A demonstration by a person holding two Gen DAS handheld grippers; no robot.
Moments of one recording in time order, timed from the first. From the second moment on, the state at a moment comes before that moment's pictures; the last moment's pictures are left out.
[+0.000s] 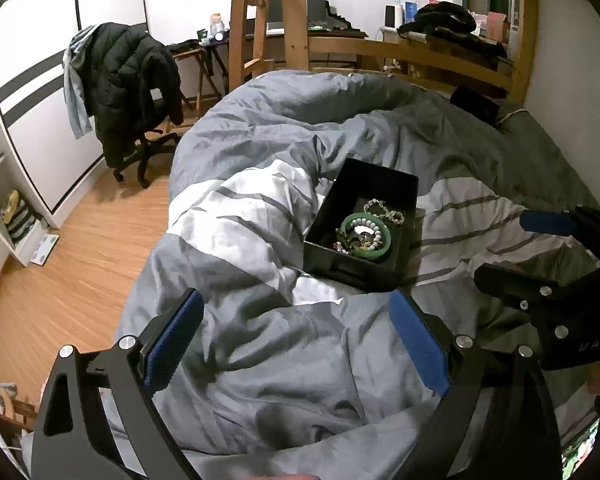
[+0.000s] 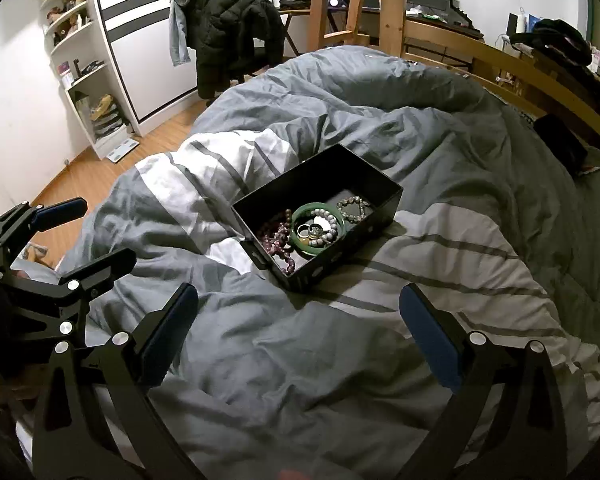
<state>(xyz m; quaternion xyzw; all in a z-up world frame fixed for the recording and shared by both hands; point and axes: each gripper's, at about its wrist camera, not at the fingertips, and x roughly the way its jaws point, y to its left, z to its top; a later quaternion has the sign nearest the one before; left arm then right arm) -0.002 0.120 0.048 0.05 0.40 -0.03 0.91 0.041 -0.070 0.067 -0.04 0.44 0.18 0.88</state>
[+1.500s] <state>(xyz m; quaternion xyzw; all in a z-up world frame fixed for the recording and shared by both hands) -0.003 0.108 0.036 0.06 0.42 -0.05 0.91 0.039 -0.072 0.067 -0.04 0.44 0.18 0.88</state>
